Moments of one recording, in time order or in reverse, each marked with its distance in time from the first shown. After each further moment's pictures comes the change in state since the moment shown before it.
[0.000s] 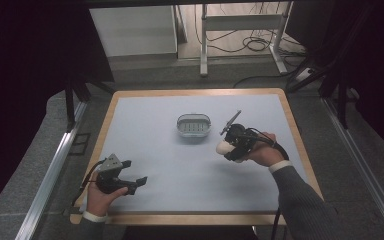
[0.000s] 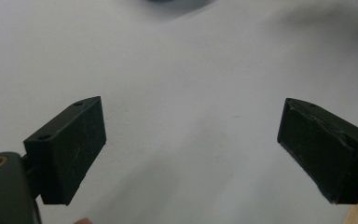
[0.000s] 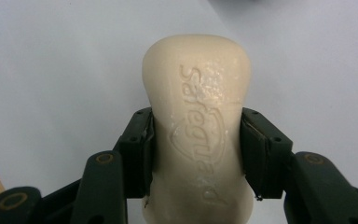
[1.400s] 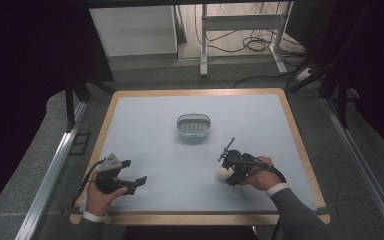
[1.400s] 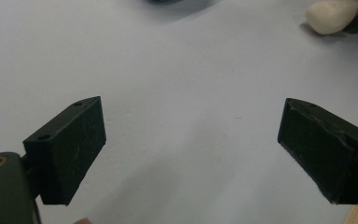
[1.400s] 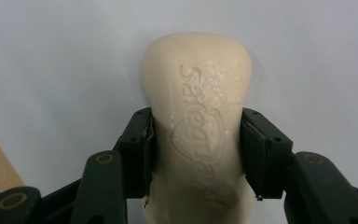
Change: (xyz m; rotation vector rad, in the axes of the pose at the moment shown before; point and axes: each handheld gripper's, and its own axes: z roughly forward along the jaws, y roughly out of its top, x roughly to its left) left arm 0.001 0.000 -0.001 -0.006 0.004 0.004; right arm 0.044 -0.036 0.043 0.126 0.029 -0.003
